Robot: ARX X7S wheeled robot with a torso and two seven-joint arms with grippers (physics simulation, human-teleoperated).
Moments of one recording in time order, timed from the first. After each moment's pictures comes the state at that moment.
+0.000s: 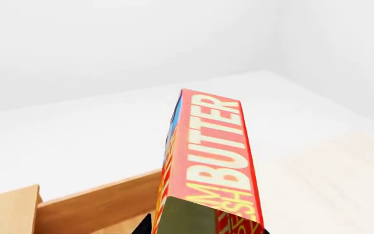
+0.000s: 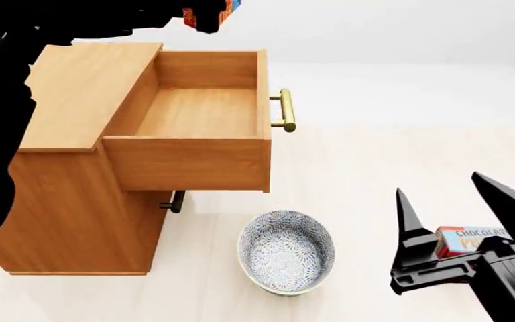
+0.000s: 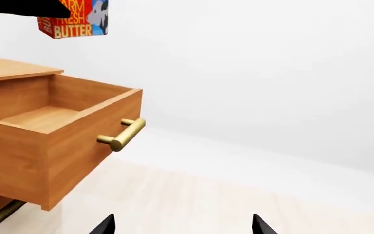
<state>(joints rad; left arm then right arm) -1.93 -0.16 1.35 -1.21 -1.41 -0.65 0.22 1.22 1.52 -1.55 -0.94 1.14 -0.08 0.90</state>
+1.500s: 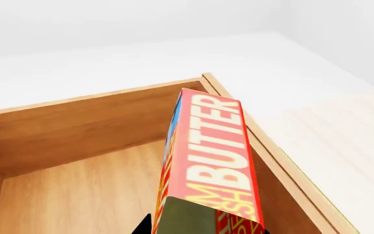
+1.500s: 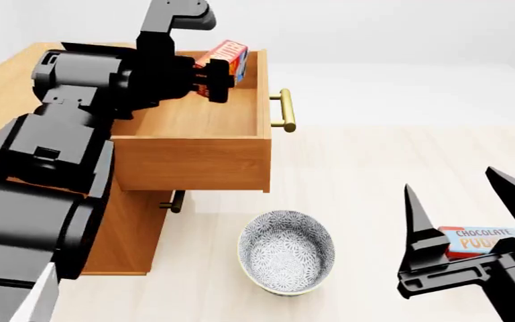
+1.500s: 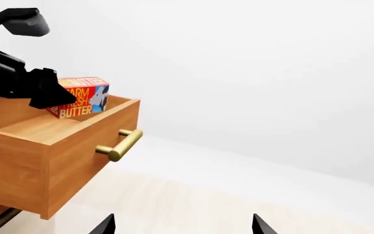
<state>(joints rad) -1.67 -0.04 0.37 -1.31 -0.32 -0.71 0.39 1.23 1.56 -1.52 -1.00 1.14 -0.06 0.92</state>
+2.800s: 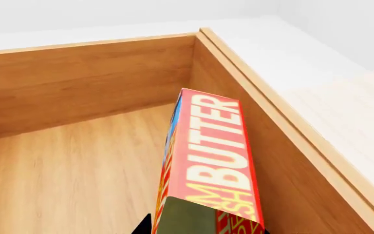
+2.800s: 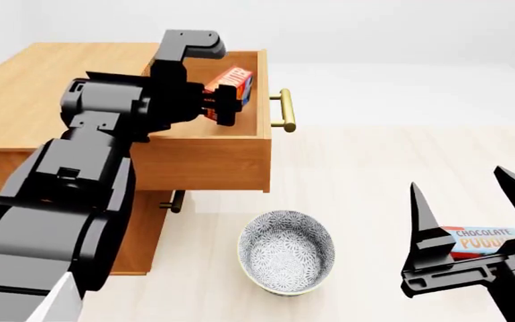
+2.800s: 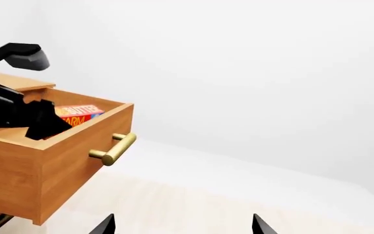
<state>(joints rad) -1.58 0.00 0.21 -1.31 -0.14 -0.71 0.40 1.21 1.57 -1.51 -1.01 1.12 -0.07 0.95</state>
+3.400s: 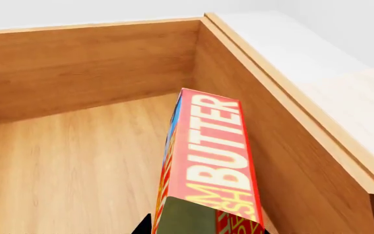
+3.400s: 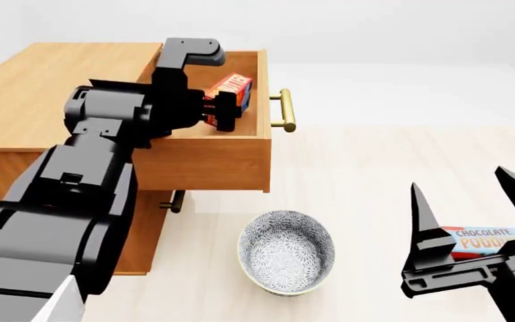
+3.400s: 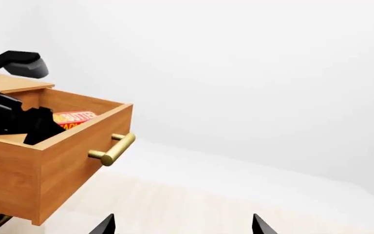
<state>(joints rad) -1.56 0.00 0.21 -1.31 -0.14 -0.70 0.40 1.21 1.57 -1.51 -1.01 1.11 -0.07 0.96</state>
